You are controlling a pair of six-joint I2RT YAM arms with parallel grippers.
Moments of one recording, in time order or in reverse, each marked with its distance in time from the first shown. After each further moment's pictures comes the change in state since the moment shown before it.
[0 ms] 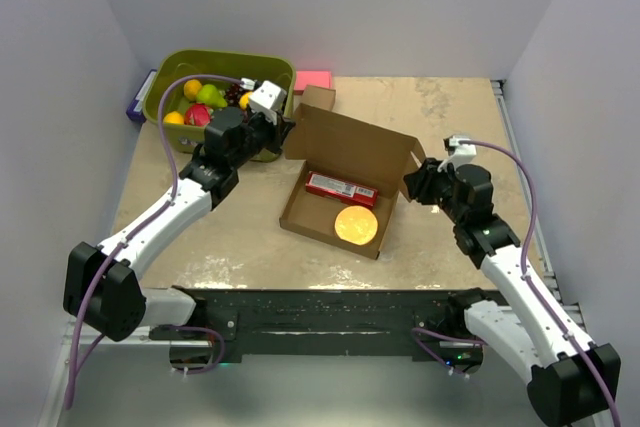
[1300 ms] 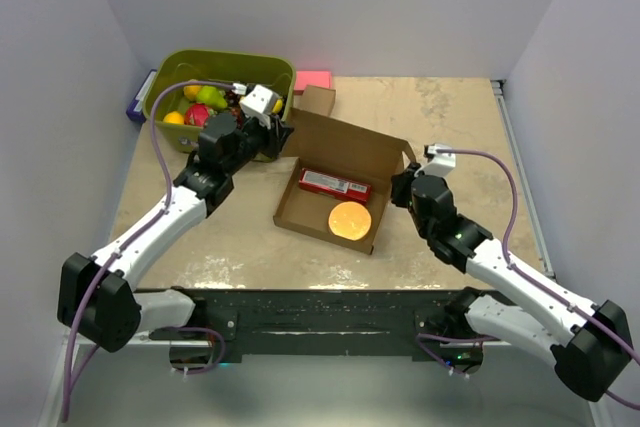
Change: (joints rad) left arm 0.008 -0.045 -0.041 0.017 -0.008 -0.033; right arm 0.378 0.108 -0.003 0.093 0.552 0.224
